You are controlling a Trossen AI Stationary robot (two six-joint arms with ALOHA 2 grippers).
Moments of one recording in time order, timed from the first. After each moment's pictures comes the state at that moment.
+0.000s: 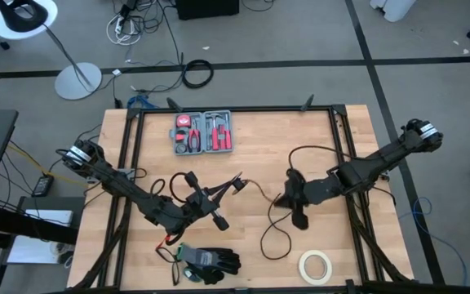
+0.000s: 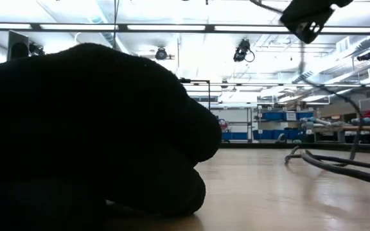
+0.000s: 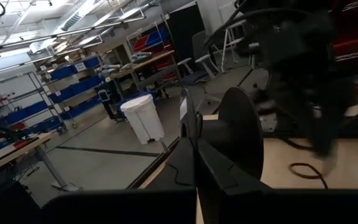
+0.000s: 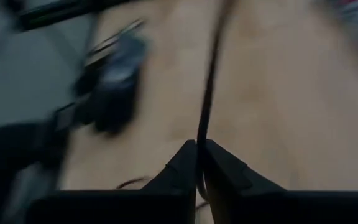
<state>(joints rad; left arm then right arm) -0.55 1.58 0.98 0.71 -1.19 0.39 0.45 1.18 0.85 -0.31 0.19 0.49</state>
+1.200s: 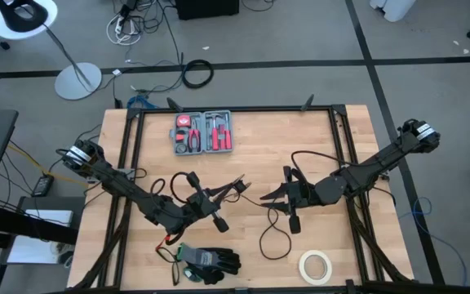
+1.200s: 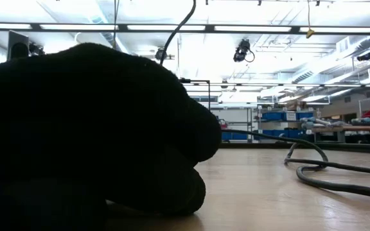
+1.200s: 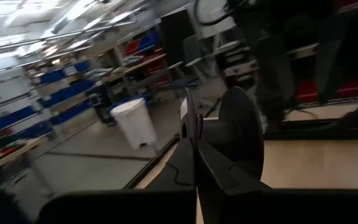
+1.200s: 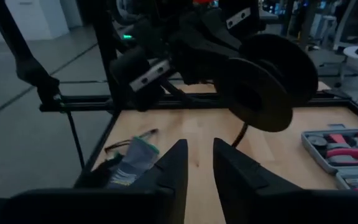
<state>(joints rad) -0.55 1.58 0.98 0.71 -1.12 0.39 0.50 1.22 0.85 0.16 0.45 0.15</state>
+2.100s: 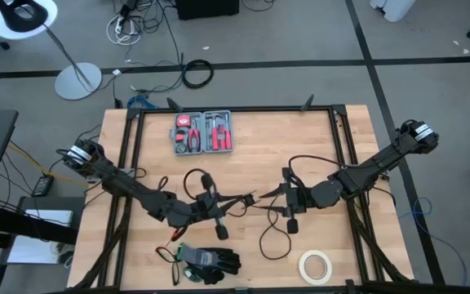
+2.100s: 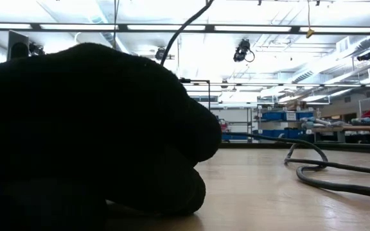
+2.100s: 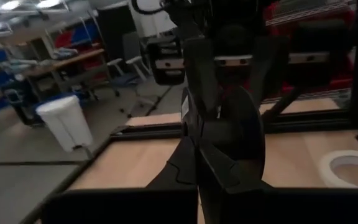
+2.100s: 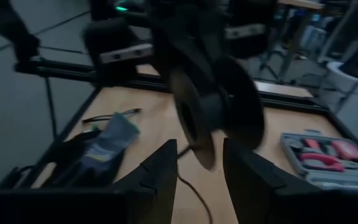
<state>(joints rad) -0.49 1.58 0.98 0.56 -0.81 0.15 0.51 1.24 0.85 0.13 0.47 0.00</state>
